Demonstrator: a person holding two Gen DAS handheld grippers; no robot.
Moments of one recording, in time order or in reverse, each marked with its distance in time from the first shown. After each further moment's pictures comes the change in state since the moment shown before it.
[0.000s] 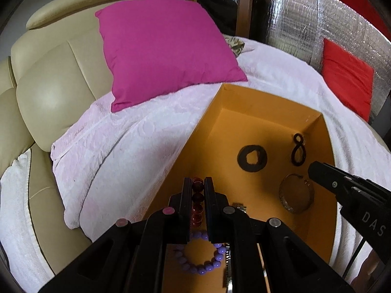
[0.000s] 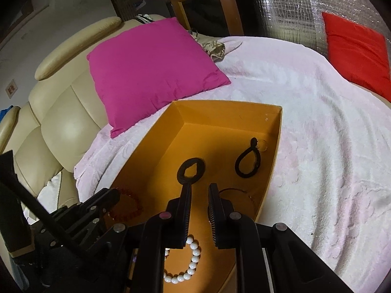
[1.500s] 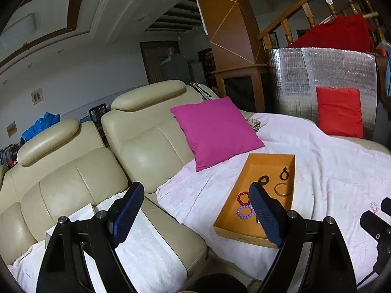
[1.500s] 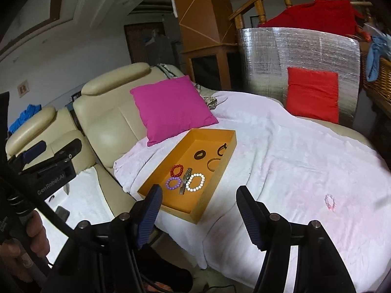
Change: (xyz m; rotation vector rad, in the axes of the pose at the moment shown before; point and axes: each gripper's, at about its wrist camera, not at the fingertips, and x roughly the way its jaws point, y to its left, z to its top) left arm -0.361 0.031 -0.107 0.080 -0.444 0.262; right arm -0.341 0.057 -0.166 -0.055 -0.287 -0.069
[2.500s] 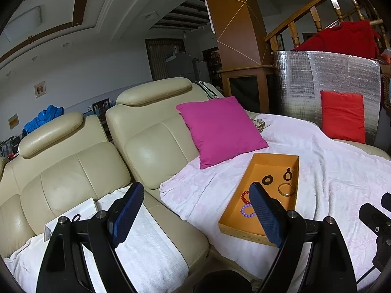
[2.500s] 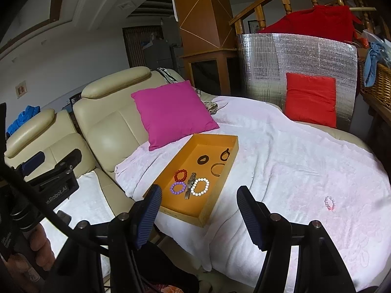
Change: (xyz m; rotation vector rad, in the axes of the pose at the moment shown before) left arm 0.000 0.014 -0.006 -0.036 0.012 0.008; right arm -0.004 0.025 0.005 -0.013 -0.014 -0.026
